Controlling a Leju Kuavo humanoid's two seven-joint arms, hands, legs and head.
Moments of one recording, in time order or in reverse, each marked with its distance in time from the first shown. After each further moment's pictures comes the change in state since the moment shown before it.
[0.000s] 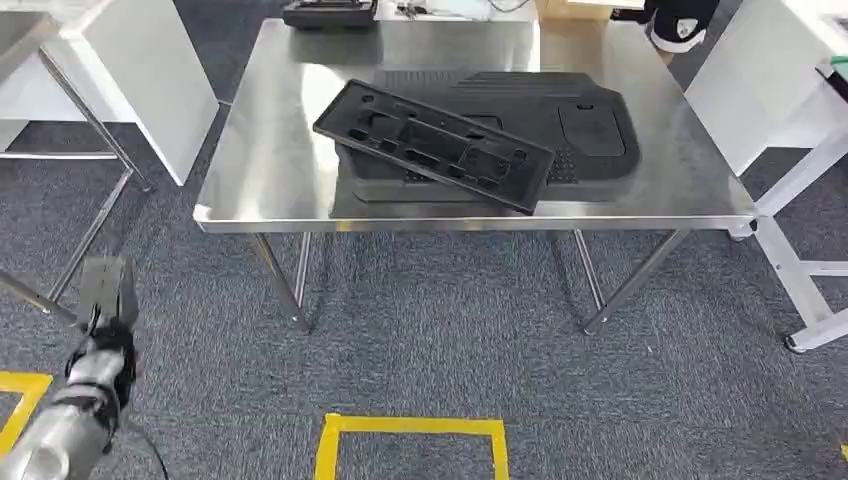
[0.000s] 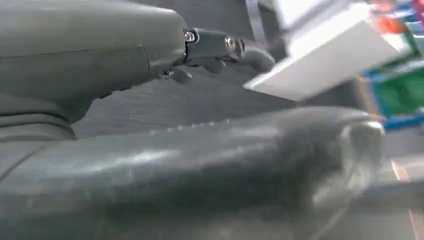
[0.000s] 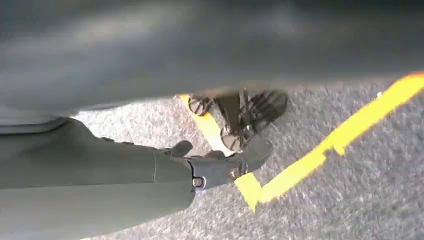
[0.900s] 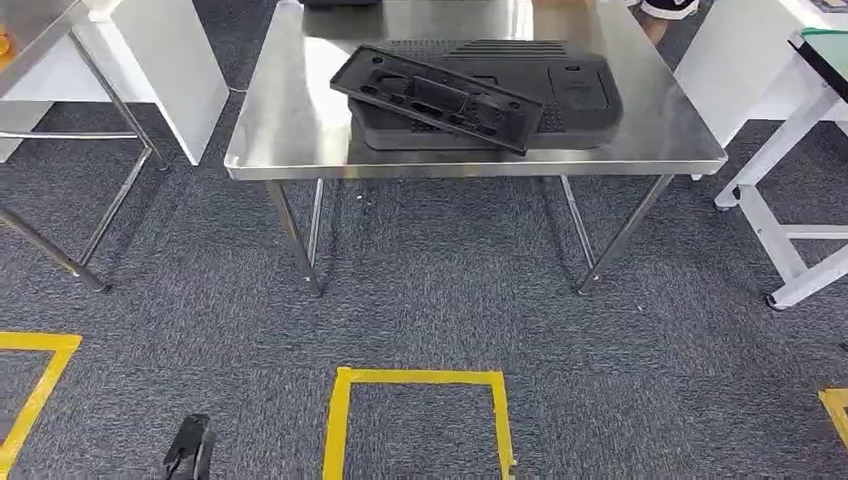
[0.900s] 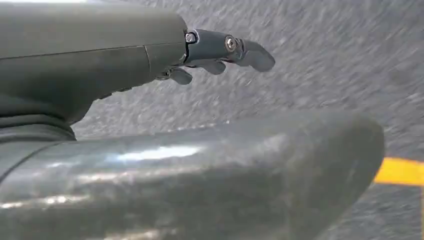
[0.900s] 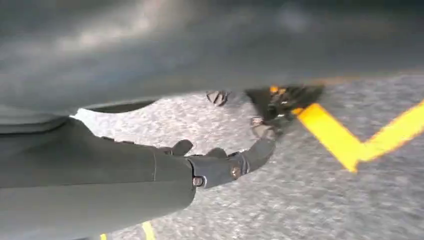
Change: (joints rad) left arm 0.250 -0.201 0.106 0.322 -0.117 -0.099 0.441; right arm -0.007 0.072 -0.011 0.005 0.046 -0.115 0.109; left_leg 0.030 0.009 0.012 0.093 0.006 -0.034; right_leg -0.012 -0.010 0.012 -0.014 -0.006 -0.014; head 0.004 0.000
